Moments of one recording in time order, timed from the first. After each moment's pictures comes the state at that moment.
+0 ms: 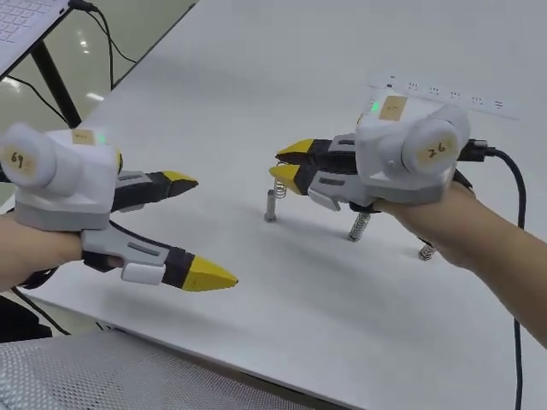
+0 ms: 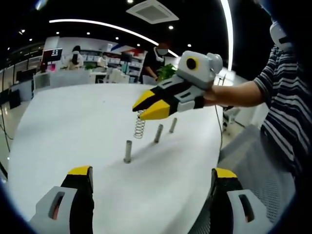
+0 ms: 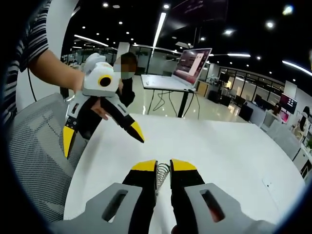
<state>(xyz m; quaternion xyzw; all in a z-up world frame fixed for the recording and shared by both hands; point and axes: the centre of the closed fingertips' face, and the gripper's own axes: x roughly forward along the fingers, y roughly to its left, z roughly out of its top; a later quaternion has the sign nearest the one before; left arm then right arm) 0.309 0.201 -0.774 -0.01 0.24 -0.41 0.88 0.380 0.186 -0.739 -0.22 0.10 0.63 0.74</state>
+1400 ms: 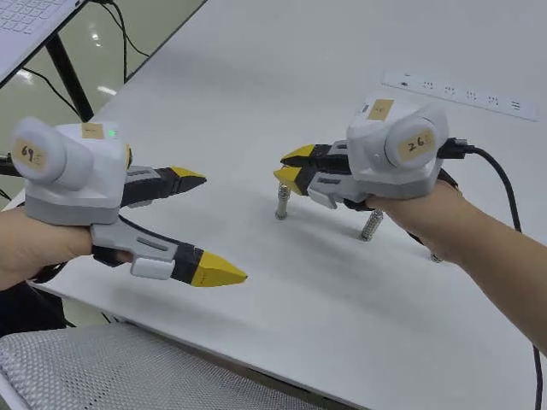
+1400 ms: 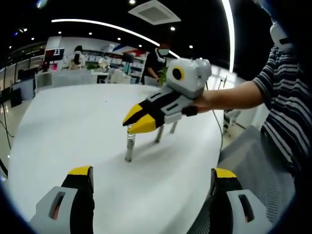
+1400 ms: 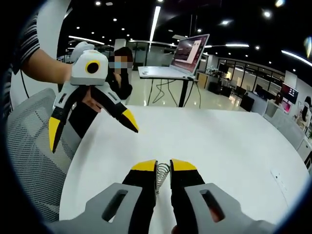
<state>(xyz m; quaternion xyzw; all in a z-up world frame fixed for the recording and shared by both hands) 0.307 0.205 -0.776 -0.02 0.24 -0.40 0.88 0.386 0.195 -0.774 -0.22 0.14 0.63 0.73</state>
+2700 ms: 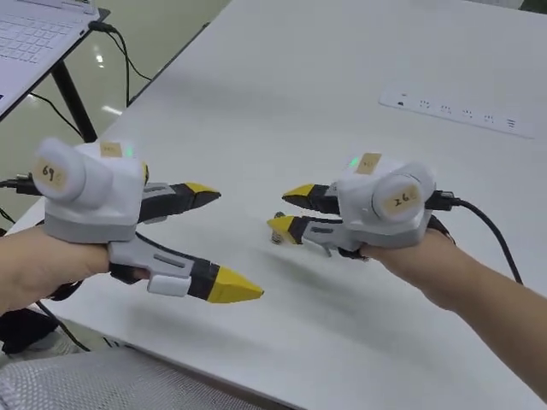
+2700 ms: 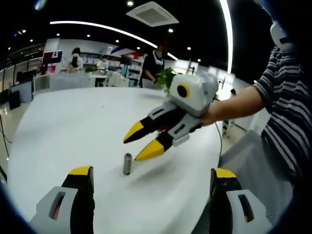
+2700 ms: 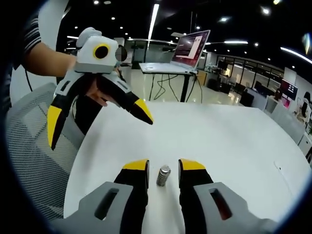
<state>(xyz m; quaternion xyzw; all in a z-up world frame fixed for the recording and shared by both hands) 0.320 0.189 -0.762 -0.02 0.22 -0.41 0.89 0.372 0.181 -0.784 -0.21 0.15 0.63 0.74</state>
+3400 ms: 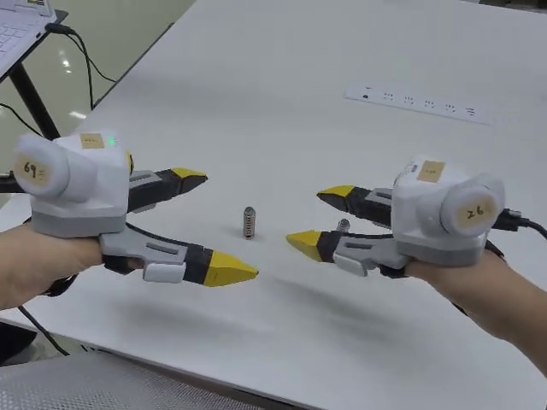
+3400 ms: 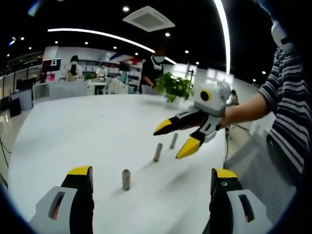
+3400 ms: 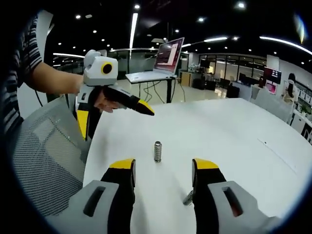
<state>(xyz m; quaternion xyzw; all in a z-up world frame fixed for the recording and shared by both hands) 0.336 0.170 -0.751 -0.01 0.19 -0.41 0.89 0.364 0.098 -0.763 -0.14 0.16 0.57 0.79</state>
